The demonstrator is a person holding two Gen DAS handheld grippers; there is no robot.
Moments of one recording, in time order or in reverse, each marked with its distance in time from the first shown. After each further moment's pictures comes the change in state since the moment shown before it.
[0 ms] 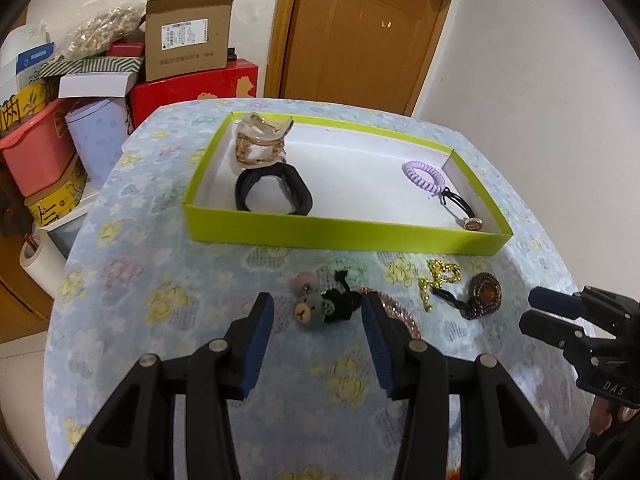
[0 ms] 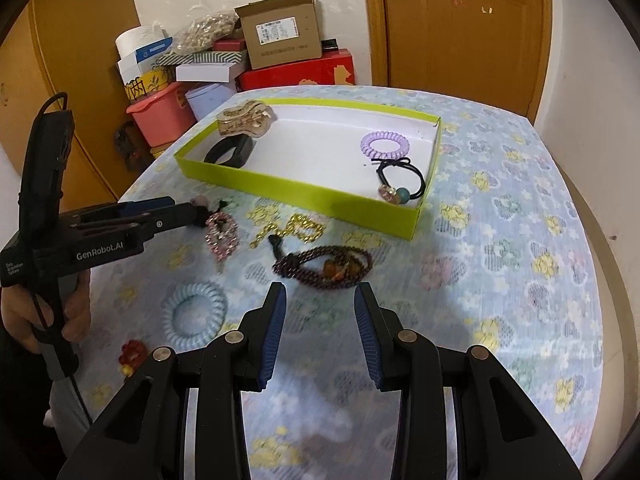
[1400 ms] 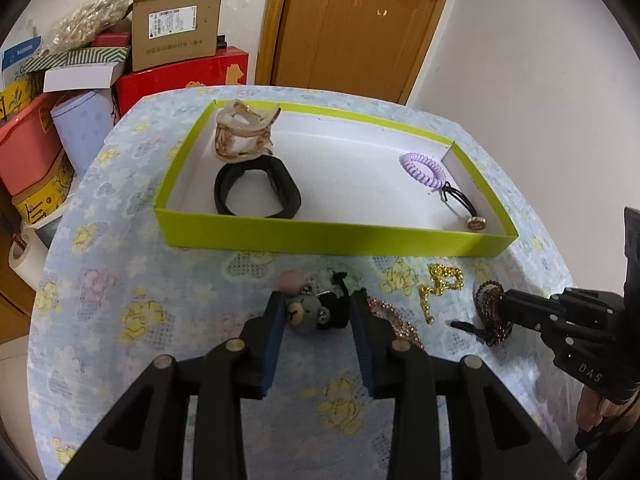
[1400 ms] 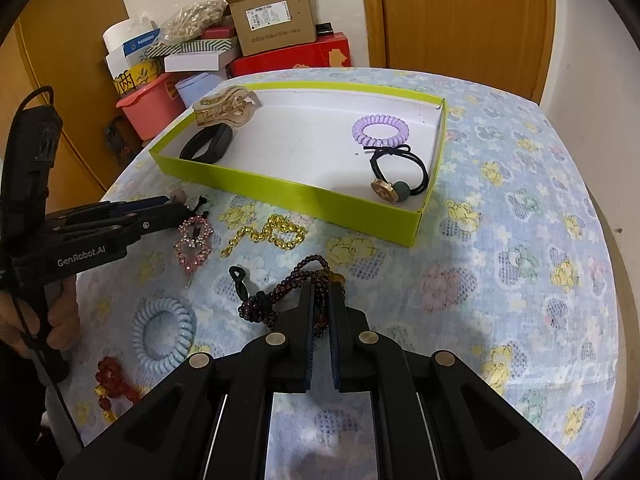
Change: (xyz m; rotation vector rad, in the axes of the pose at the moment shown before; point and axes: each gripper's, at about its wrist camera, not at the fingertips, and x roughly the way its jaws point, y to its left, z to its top) left arm 0.019 -0.001 0.006 -0.005 0.040 -0.035; right arm 0.030 -0.013 0.010 0.020 0.054 0.007
